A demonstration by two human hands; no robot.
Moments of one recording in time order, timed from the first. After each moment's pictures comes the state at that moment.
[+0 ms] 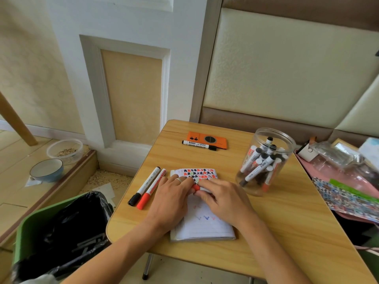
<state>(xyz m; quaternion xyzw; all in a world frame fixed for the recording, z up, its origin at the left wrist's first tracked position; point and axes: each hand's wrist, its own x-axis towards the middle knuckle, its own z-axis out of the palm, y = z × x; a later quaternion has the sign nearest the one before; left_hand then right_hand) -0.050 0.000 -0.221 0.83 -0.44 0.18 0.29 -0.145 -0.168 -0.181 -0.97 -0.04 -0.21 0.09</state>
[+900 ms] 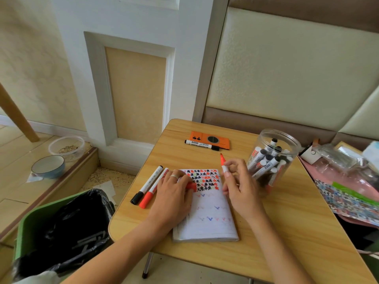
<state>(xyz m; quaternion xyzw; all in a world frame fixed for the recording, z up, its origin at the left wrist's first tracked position) -0.046 0.000 -0.224 0.87 -0.36 0.11 0.32 -0.145 -0.184 -0.178 -0.87 0.09 -0.30 0.38</state>
